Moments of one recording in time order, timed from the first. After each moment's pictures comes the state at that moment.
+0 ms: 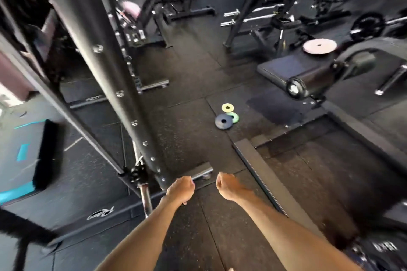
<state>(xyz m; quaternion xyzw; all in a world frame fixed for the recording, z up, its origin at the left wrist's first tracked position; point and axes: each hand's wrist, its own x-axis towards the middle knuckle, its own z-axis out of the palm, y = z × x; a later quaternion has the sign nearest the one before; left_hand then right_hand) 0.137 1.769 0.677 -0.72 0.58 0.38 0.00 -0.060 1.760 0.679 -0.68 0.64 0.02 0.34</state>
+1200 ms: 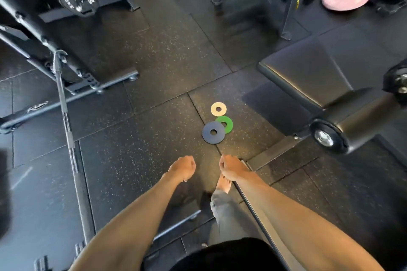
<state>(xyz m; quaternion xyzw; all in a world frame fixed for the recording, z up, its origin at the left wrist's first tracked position) 0.012 1.170 0.583 -0.68 0.58 0.44 0.13 -0.189 1.178 0.559 -0.63 0.65 0.09 0.42</state>
